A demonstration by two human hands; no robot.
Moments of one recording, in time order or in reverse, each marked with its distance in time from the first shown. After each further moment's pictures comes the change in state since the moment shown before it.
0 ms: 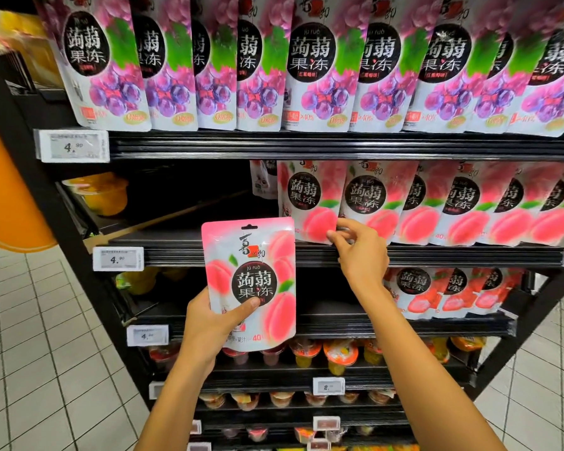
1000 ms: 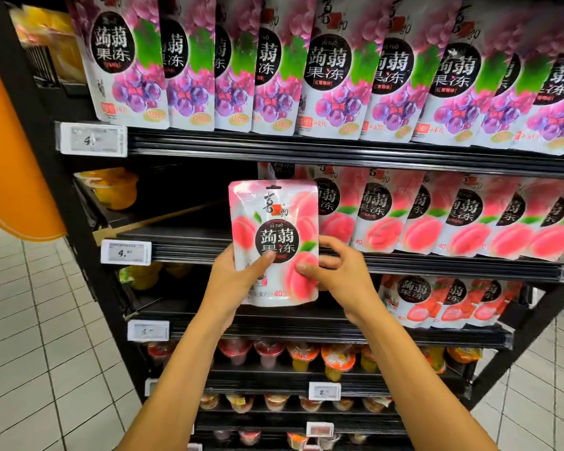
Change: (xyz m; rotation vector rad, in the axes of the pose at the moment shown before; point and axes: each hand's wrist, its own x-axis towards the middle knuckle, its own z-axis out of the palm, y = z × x) left_hand 0.035 0.044 0.031 -0.091 -0.096 0.079; right_hand -0.044 -0.027 -0.011 0.664 -0.528 0.085
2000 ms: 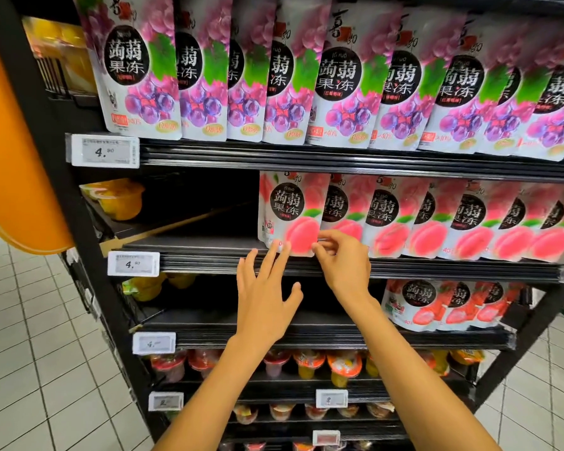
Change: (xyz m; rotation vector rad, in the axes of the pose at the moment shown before) left_hand -0.001 -0.037 0.018 1.231 0.030 0.331; right_hand 0.045 0.013 0.017 -0.757 0.417 -0.167
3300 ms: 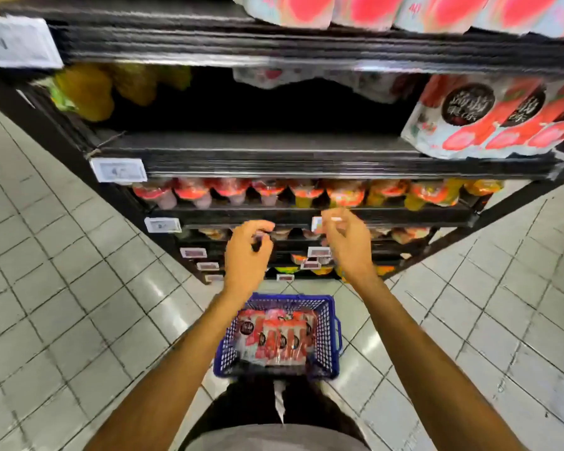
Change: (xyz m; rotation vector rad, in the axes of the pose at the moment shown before) left_hand -0.180 -0.042 0.107 -0.550 -0.215 -0.483; right_hand -0.194 0.167 0.040 0.209 -0.346 0.482
